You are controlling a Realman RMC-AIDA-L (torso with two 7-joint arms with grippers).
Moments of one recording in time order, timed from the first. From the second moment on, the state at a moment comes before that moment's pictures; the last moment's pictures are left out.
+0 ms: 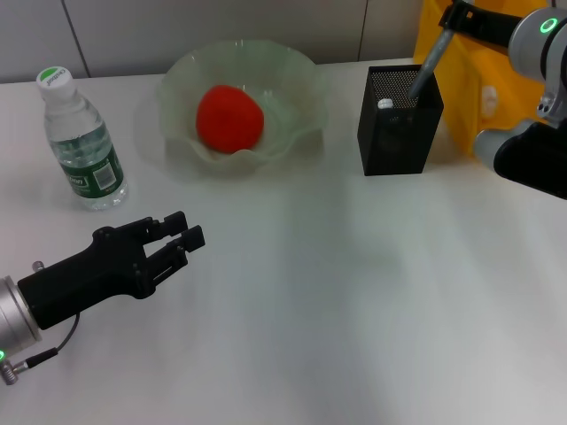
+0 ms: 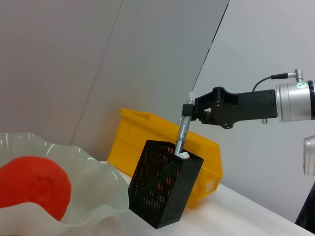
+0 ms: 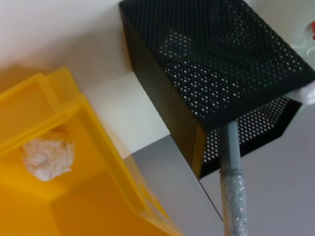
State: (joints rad) left arm -0.40 -2.07 0.94 0.37 1.52 1.46 -1.17; right arm 0.38 2.09 -1.53 -1.38 -2.92 -0.57 0.57
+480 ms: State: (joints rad) left arm -0.40 -2.07 0.94 0.37 1.52 1.46 -1.17; right arm 0.39 2.09 -1.54 -1.37 -2.92 -0.55 0.58
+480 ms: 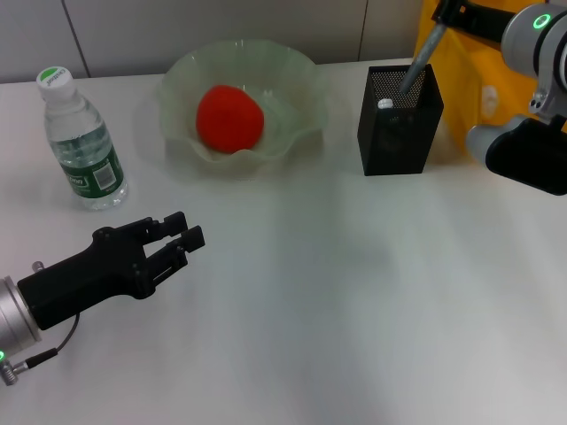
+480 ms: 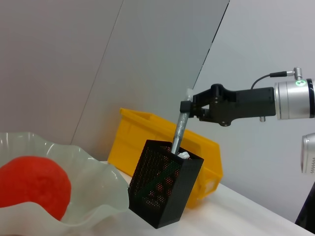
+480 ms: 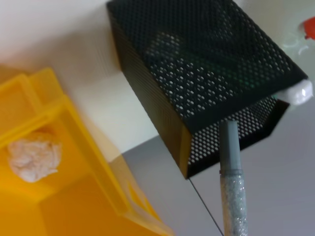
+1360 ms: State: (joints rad) left arm -0.40 -2.07 0.94 0.36 1.52 1.46 -1.16; right arm 0.37 2.09 -1.55 -1.34 -2.92 -0.47 0.58
